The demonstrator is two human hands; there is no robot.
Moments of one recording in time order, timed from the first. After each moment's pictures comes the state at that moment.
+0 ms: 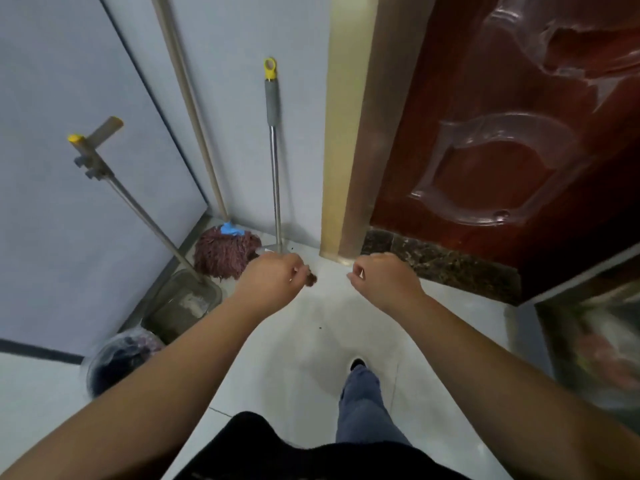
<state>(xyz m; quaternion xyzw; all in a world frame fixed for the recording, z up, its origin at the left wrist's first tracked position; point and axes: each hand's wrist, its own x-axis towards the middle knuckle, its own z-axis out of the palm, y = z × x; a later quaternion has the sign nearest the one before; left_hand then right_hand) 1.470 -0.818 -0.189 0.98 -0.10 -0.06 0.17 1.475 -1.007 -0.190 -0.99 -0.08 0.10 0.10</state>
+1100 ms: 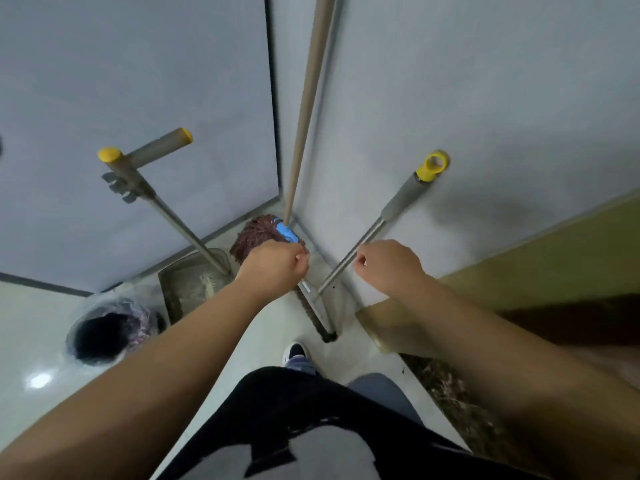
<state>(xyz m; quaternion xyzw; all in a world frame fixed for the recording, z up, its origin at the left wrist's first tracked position) 1.796 -0.681 -0.233 0.95 0.20 -0.09 0.24 1.913 -0.830 -0.217 -0.90 -0.37 0.24 -0.05</state>
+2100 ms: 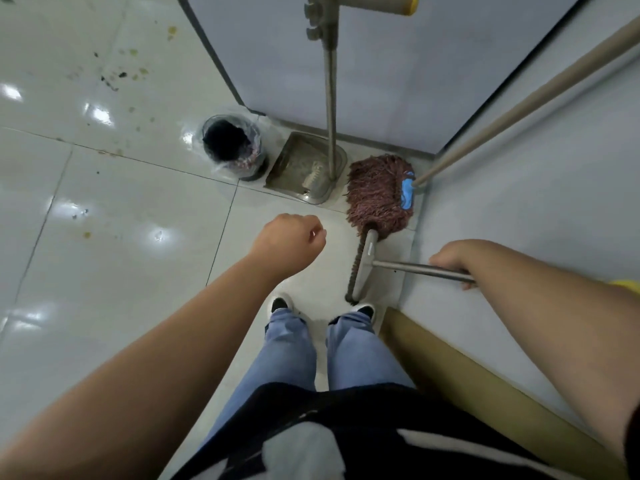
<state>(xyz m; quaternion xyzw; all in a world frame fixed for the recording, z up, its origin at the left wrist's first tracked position) 1.732 -0.747 -0.258 0.72 0.62 -0.06 0.30 1.986 -0.749 -0.299 -0.68 -0.43 0.46 -0.37</state>
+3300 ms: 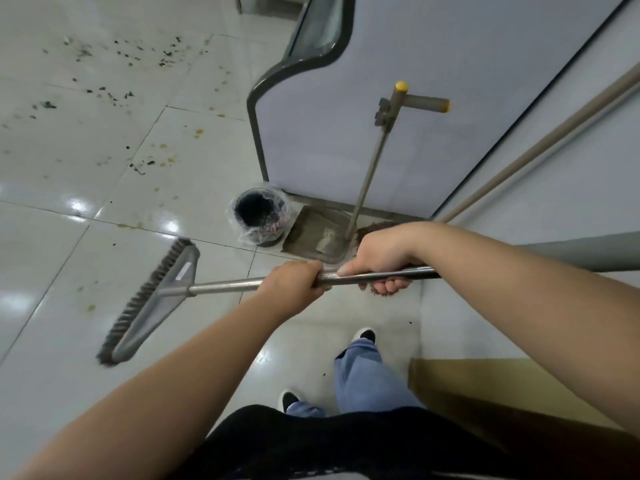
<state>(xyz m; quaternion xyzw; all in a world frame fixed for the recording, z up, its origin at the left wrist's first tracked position) 1.550 -0.795 -0.232 0.81 0.52 -0.05 0.26 1.714 -0.766 -0.157 -0.62 -0.53 0.52 -0.25</state>
